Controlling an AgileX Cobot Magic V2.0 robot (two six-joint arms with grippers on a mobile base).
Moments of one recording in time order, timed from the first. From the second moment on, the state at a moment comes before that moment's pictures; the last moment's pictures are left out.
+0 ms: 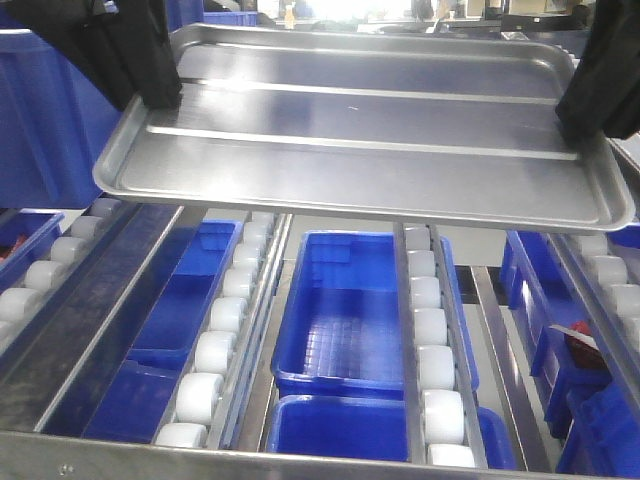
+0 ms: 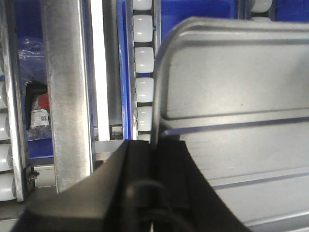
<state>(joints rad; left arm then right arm) -0.73 1.45 -1.33 0.11 1.04 -0.57 0.50 1.18 -0.98 -0.09 0.86 0.50</state>
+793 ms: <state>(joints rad) -0.73 1.45 -1.33 0.11 1.04 -0.57 0.50 1.18 -0.98 -0.09 0.86 0.50</state>
